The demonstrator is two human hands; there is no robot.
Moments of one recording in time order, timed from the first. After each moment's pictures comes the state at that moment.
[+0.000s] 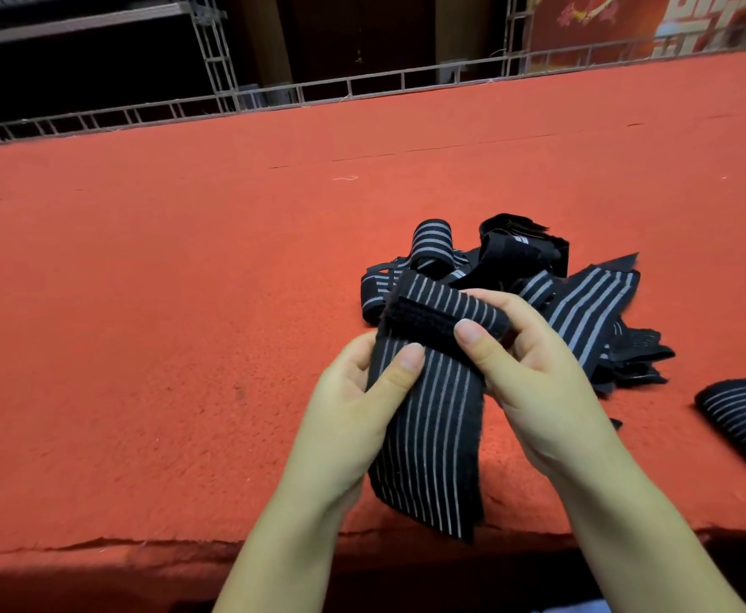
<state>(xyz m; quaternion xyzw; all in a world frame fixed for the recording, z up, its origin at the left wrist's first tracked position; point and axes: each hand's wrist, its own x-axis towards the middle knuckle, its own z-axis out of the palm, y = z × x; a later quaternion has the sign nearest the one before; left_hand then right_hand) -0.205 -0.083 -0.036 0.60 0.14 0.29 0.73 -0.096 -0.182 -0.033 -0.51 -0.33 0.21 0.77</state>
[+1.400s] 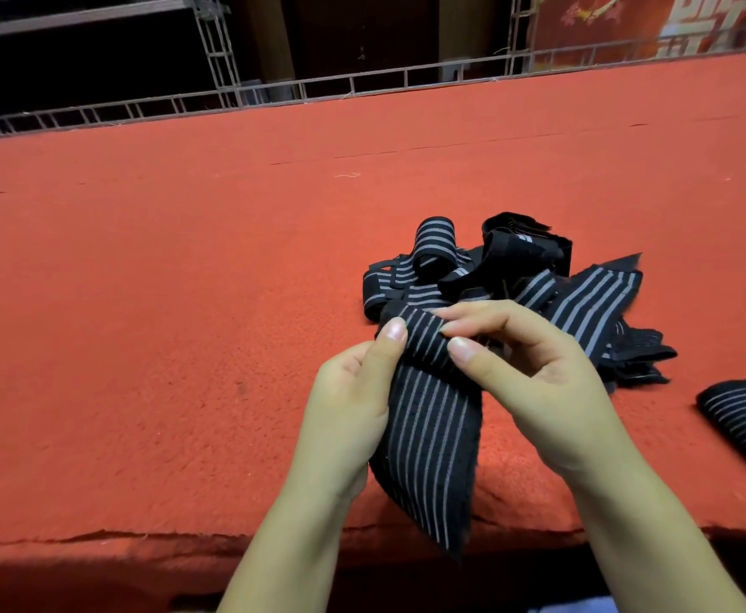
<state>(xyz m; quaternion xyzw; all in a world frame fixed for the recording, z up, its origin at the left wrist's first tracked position) -0.203 -0.089 -0.030 0.62 0.22 0.31 0.69 -0.095 -0.192 -0.034 -0.56 -0.46 0.12 0.68</state>
